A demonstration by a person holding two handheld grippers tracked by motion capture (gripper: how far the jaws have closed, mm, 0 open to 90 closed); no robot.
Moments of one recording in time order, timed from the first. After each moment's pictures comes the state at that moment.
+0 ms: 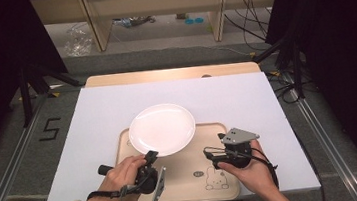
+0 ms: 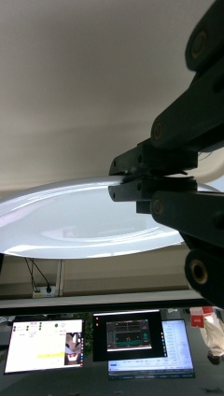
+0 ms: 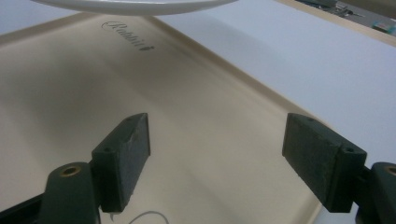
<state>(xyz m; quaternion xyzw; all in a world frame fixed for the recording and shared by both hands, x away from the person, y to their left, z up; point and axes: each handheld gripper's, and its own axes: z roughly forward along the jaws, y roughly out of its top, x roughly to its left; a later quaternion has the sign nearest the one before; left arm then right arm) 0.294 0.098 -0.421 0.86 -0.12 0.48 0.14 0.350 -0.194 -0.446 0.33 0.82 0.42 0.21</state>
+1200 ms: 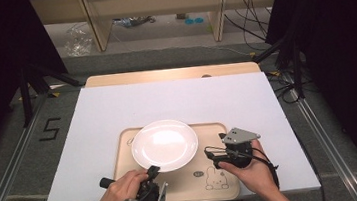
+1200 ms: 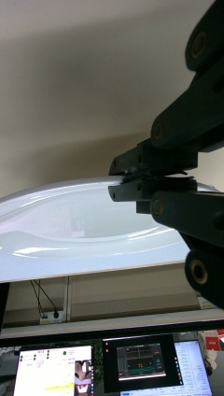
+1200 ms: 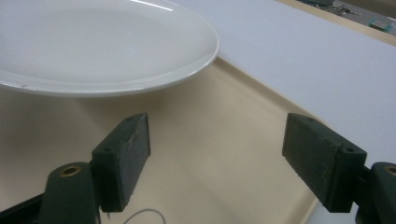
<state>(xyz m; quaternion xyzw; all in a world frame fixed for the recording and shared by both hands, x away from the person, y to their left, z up) 0.271 0.097 -0.441 0.88 -0.13 0.44 0.14 0.350 -0.196 -0.447 0.34 0.82 0.42 0.22</state>
